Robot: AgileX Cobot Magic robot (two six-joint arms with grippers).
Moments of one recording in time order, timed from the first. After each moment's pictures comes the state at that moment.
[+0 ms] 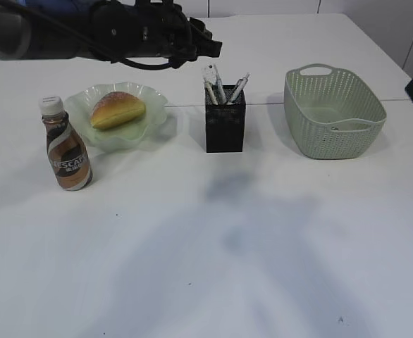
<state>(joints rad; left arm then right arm) -0.50 2.07 -1.65 -0.07 -0.02 0.11 0.36 1.14 -1.24 -0.07 1.14 -0.08</state>
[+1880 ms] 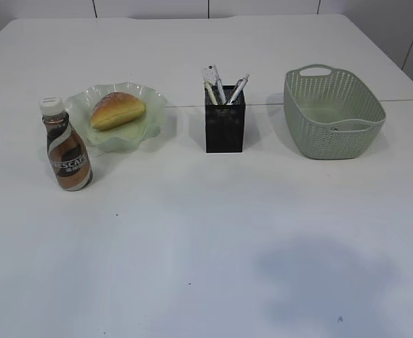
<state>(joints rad) -0.37 0.89 -1.66 0.16 1.22 0.10 0.36 0.70 -1.24 -0.13 1.24 0.03</state>
